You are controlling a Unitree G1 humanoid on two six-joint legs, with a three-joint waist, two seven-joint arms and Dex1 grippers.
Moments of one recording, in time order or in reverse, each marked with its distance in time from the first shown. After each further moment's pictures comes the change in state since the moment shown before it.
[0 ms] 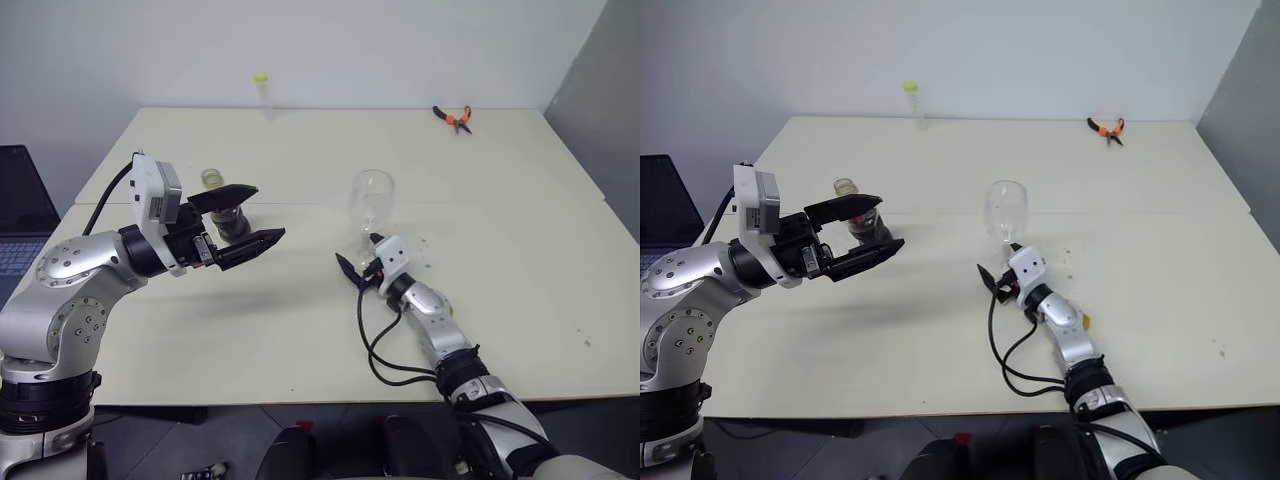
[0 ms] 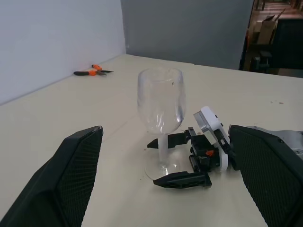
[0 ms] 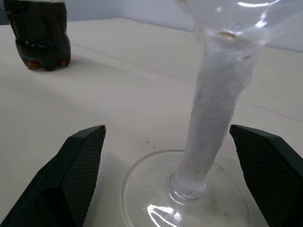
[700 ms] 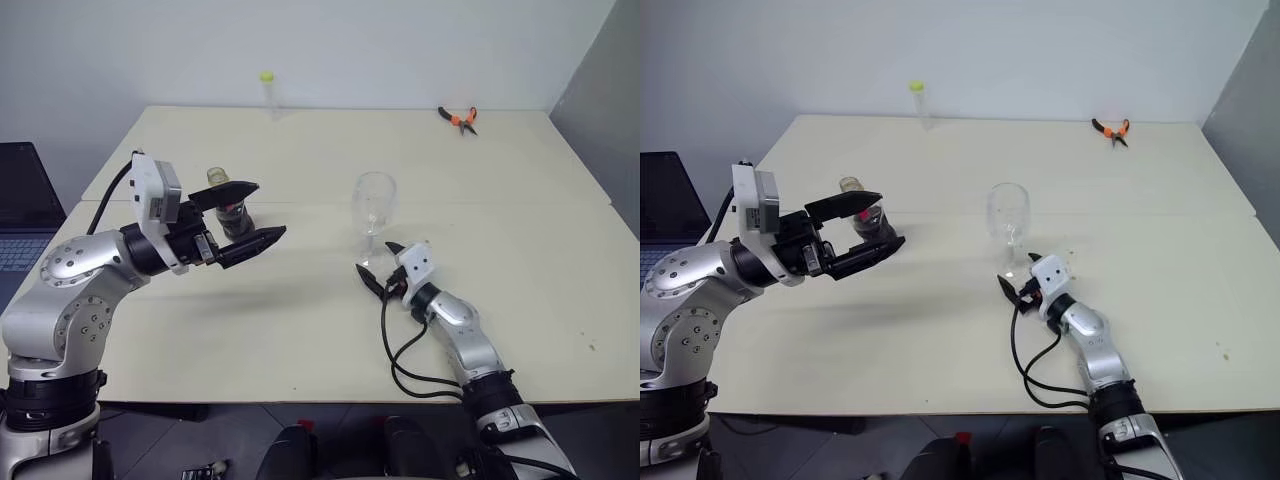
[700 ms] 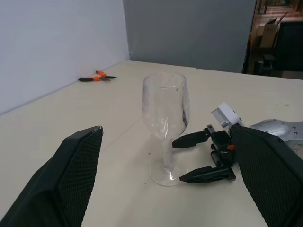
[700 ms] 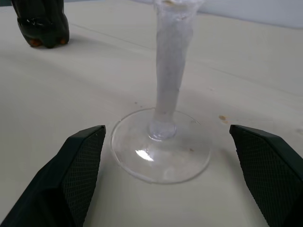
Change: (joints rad) left arm -0.006 -0.025 -0.010 0.018 0.025 -0.046 -0.005; right arm 0.208 -0.118 -0.001 -0.414 0.068 0.306 0.077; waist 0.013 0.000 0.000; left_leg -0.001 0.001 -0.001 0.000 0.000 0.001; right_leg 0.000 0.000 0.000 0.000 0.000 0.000
